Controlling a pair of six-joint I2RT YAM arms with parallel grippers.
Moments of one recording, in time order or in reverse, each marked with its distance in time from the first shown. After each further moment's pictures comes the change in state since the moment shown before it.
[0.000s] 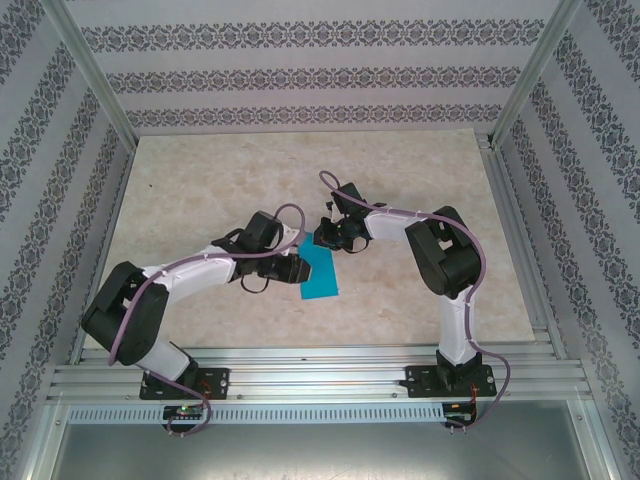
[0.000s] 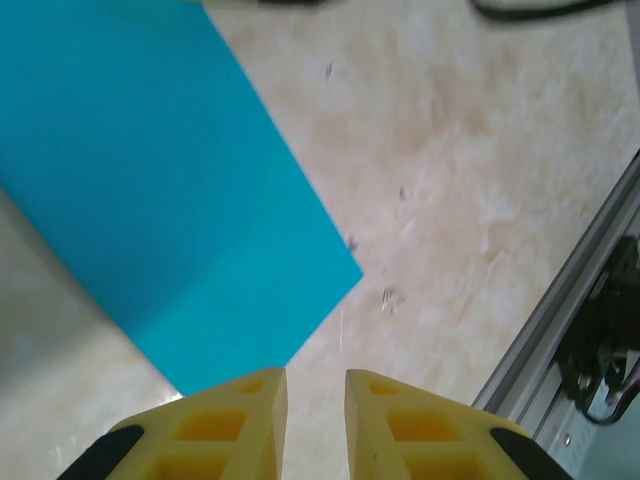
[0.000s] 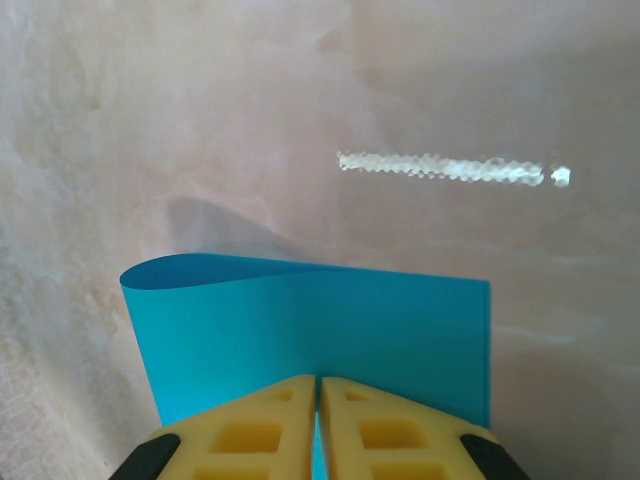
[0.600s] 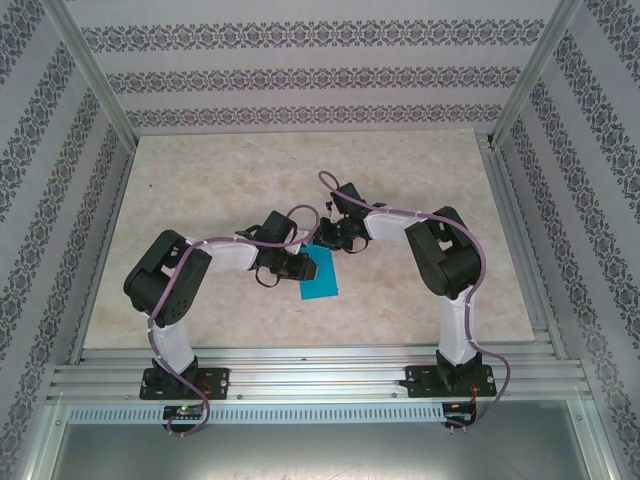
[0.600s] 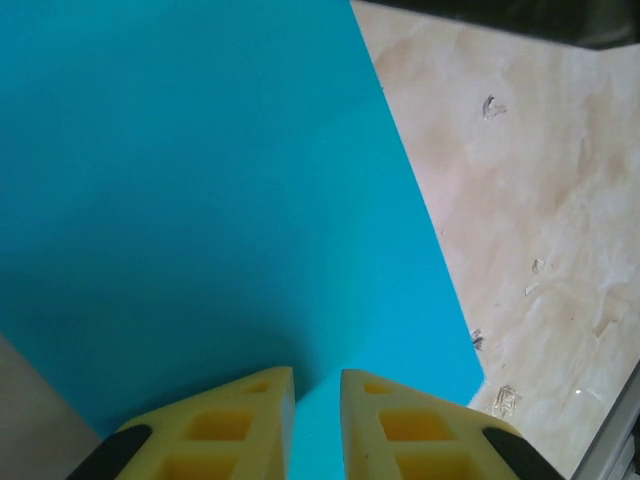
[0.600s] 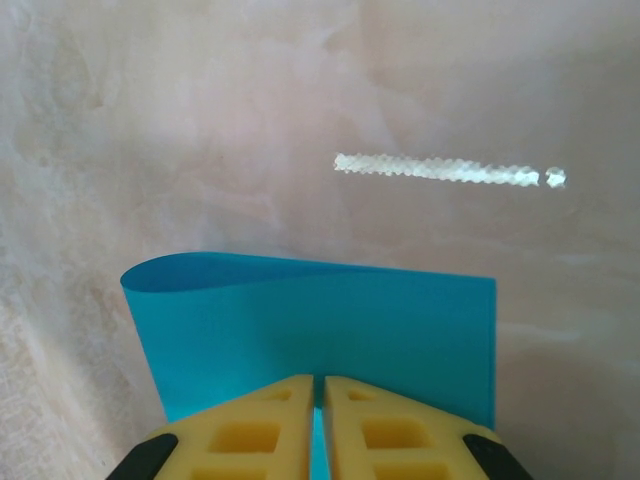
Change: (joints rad) left arm 0.007 0.286 0.082 0.072 -0.009 -0.019; right arm 0.006 -0.007 0.000 -0.003 0.012 -0.003
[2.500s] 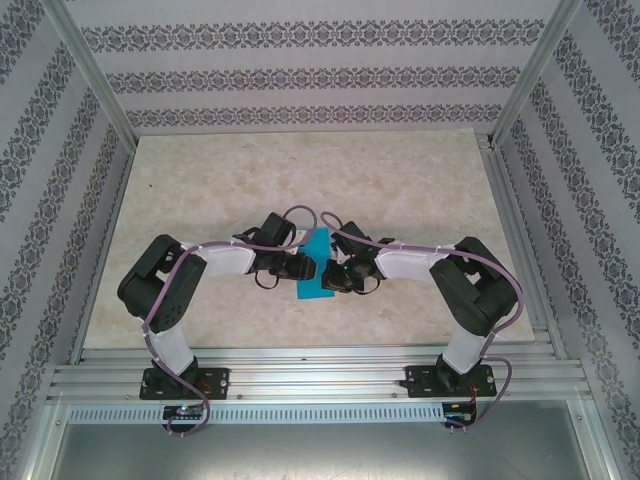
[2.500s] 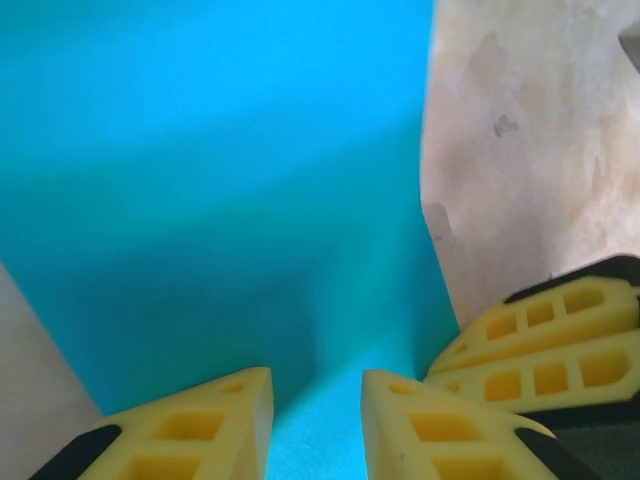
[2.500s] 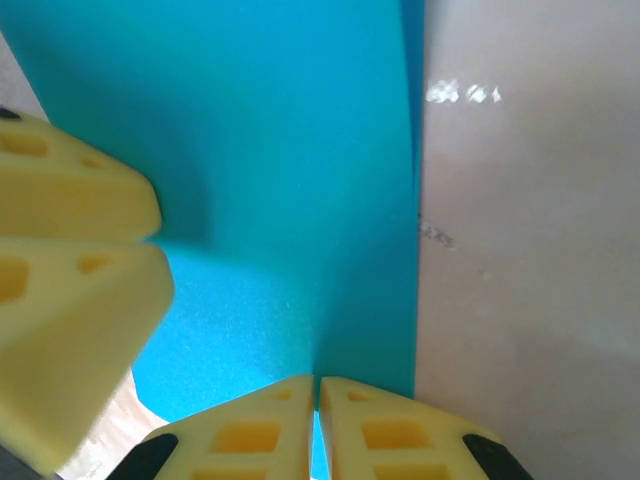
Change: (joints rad) left arm -0.005 -0.045 -0.026 0.020 -0.085 -0.026; right arm 0.164 -0.308 -0.380 -0.042 0.063 0.076
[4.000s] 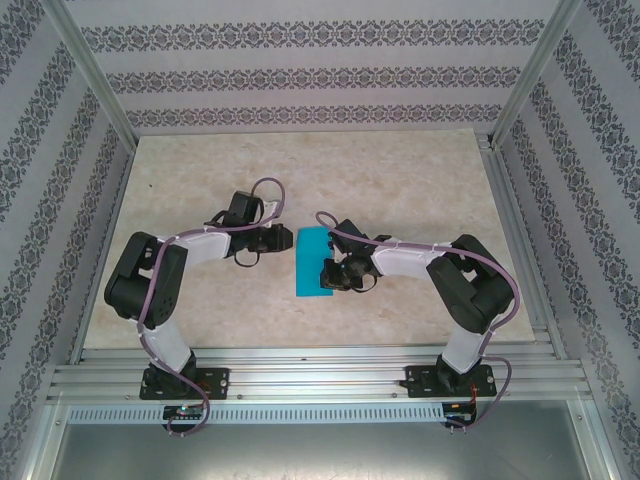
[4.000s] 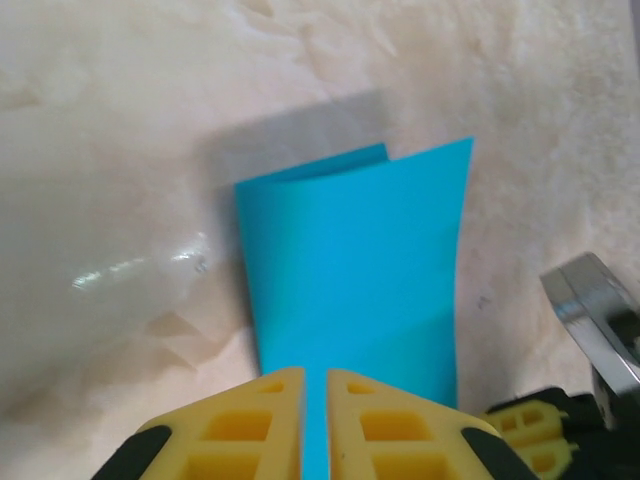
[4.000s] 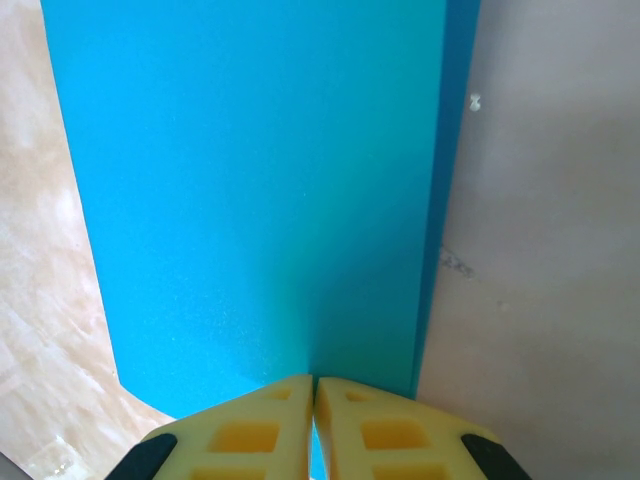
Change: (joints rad) left arm 0.217 -0.032 0.001 0.124 0.122 0.015; right arm 0.006 0.026 0.040 -0.040 0.020 -0.049
